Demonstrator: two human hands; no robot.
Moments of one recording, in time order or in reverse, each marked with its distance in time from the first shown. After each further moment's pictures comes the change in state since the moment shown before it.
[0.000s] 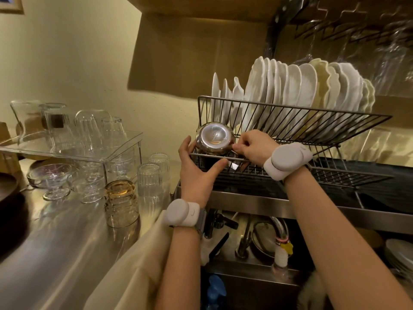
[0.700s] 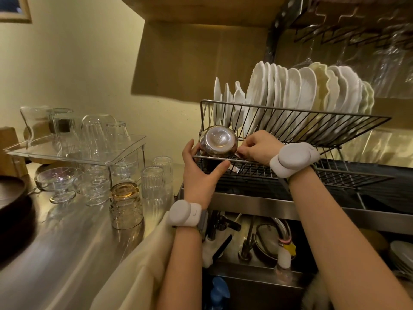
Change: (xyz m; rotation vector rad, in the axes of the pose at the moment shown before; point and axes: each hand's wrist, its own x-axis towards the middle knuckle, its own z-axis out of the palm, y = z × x) left_hand -0.001 0.001 -0.003 0.007 -0.021 0.002; right_hand -0.002 0.000 -0.007 0.082 -0.002 0.045
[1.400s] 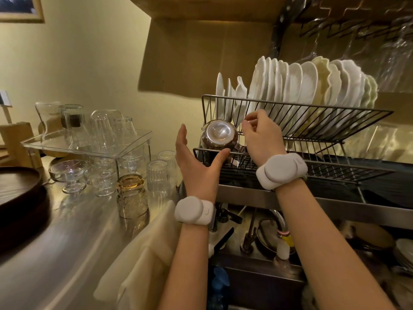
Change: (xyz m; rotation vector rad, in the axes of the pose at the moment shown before) left_hand -0.028 0.032 0.009 0.085 0.245 0.152; right_hand -0.024 -0.010 0.015 0.283 0.490 -0.093
